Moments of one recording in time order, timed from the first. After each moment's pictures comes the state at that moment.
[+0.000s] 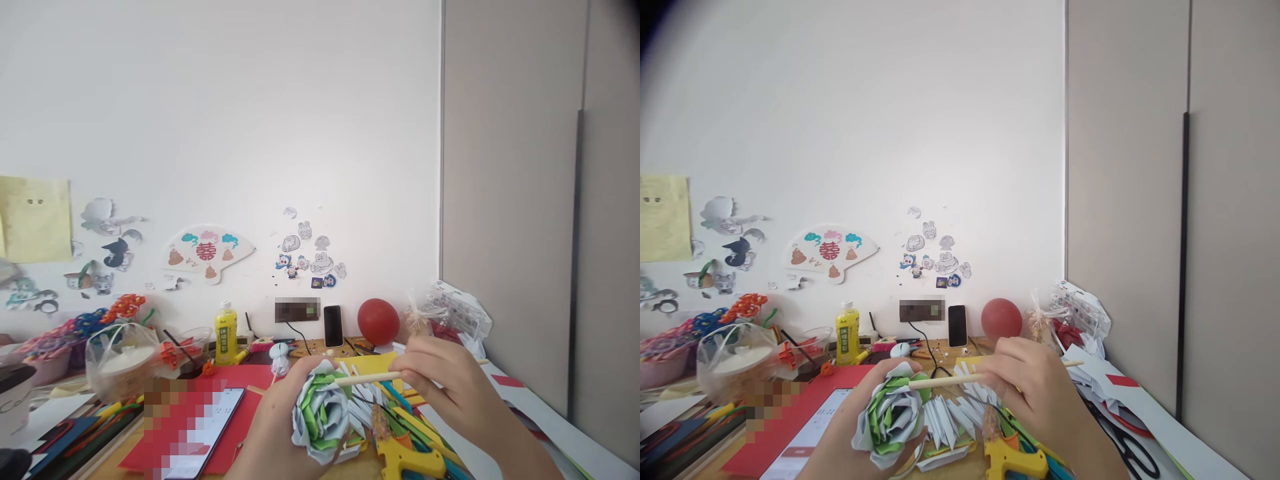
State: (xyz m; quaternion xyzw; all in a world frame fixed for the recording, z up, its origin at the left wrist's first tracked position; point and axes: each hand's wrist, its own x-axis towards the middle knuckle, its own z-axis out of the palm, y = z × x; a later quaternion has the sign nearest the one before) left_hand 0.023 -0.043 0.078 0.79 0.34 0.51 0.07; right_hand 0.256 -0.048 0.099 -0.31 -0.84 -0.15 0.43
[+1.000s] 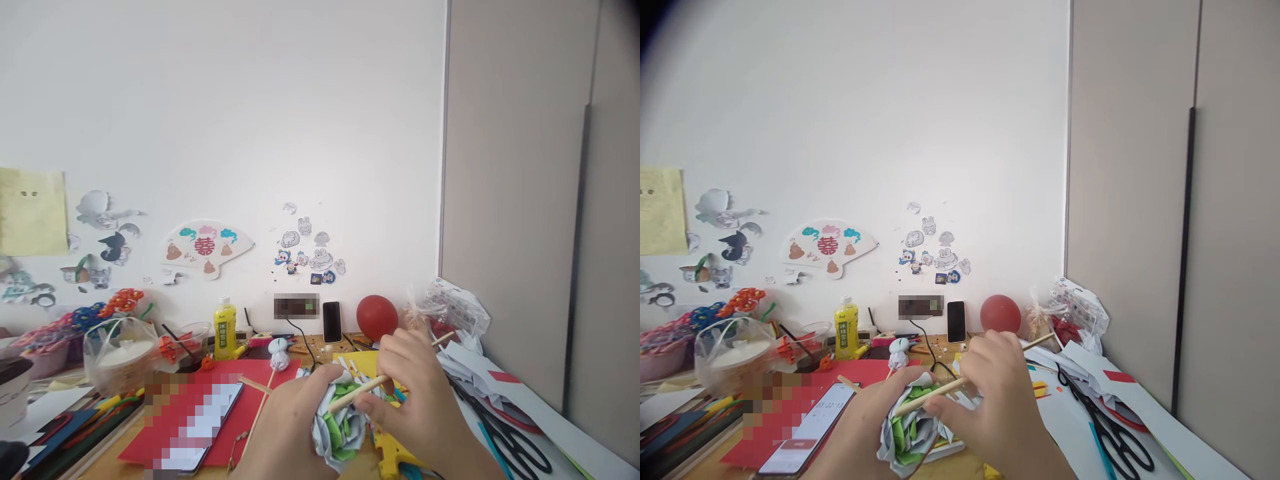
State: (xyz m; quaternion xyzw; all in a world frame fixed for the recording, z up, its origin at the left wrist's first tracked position) left_hand 0.028 -0.038 0.066 0.84 0.34 0.43 0.00; right_hand 0.204 -0.044 0.087 -0.33 -0.76 -0.23 0.51
